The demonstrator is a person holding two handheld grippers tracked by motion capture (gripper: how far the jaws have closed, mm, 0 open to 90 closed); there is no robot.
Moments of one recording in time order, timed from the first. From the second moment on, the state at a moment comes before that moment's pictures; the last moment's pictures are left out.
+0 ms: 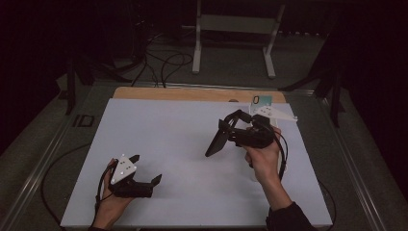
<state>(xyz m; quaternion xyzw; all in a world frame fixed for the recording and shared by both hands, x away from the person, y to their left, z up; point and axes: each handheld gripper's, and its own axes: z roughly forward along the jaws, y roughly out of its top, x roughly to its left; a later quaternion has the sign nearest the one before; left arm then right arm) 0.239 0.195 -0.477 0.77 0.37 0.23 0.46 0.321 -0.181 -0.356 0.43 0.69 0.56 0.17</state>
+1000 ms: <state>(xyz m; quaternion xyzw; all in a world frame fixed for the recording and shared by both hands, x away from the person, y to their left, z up) 0.225 0.225 -0.486 0.74 0.40 0.26 0.48 0.346 -0.208 -0.334 0.45 0.68 0.54 0.22</state>
